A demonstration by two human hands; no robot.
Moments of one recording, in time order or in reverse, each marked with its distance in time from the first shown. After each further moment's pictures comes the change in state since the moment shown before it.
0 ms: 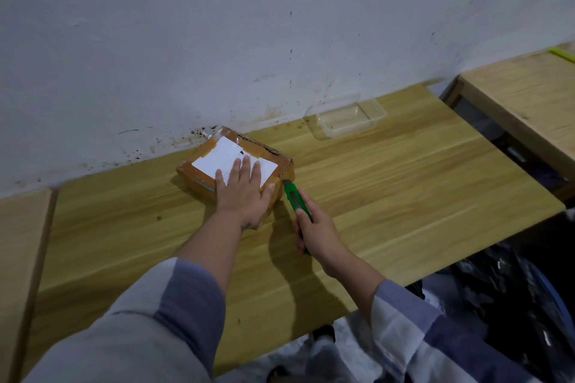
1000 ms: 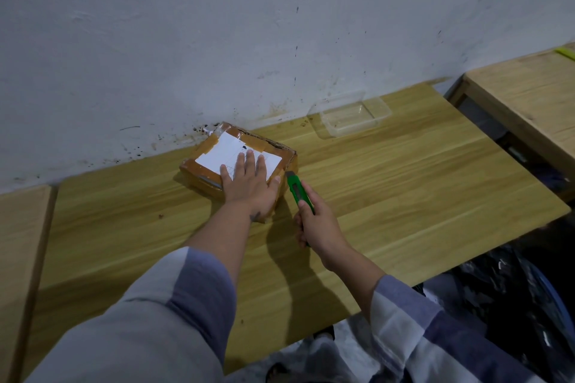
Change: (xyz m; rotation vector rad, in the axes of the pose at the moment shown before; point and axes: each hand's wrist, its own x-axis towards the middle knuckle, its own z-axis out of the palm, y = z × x) left_hand 0.014 0.007 -0.006 -0.057 -0.051 -0.065; right_hand 0.014 -0.002 0.008 0.048 0.055 -0.016
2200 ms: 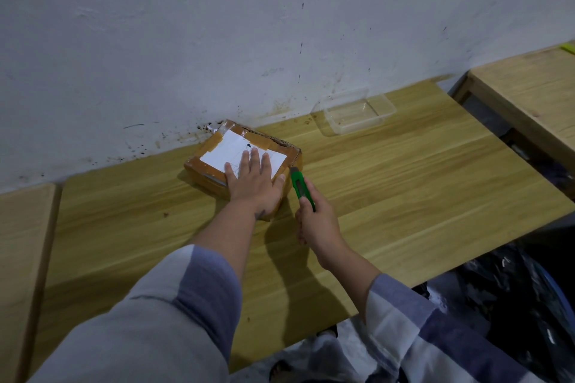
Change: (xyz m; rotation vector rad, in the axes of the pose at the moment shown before) left_hand 0.001 -0.002 0.001 -0.002 -0.005 0.011; right_hand 0.022 0.025 0.014 -0.001 0.064 -0.091
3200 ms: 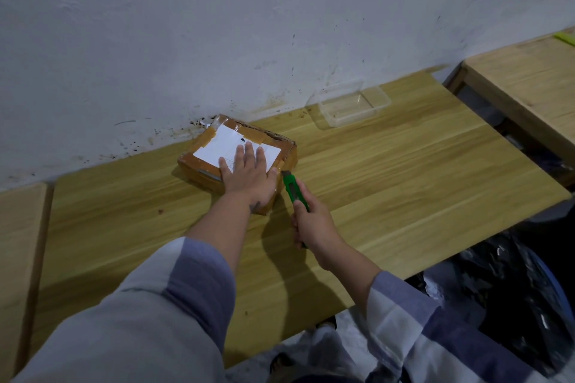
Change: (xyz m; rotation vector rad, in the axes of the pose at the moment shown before) left_hand 0.001 0.000 -0.003 -0.008 -0.043 -0.006; right_hand -0.029 -0.026 -0.002 -0.049 -0.063 0.142
